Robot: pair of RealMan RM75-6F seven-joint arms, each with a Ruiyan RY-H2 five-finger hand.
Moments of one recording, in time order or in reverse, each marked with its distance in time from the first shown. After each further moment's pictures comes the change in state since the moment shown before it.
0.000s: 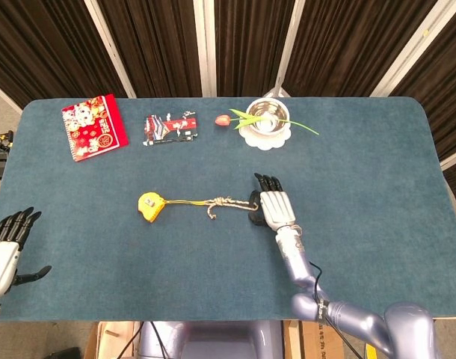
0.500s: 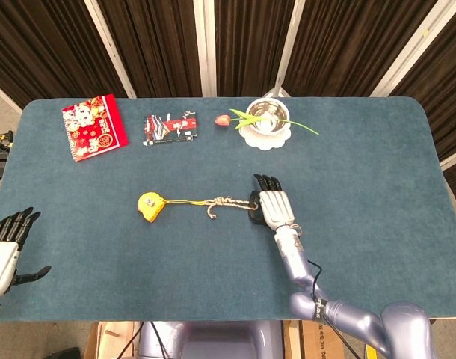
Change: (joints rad) left arm 0.000 0.003 0.000 -0.004 -0.005 -0.003 -0.005; right arm 0.007 -0.016 0.007 0.024 0.005 -0.005 0.010
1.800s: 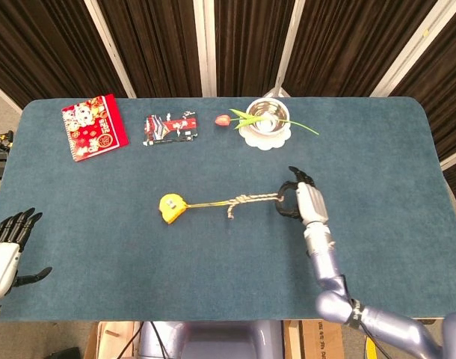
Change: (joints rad) left arm 0.003 0.003 0.006 -0.007 0.020 0.014 0.012; right arm -0.140 0.296 0.123 -0.455 0.291 0.055 0.019
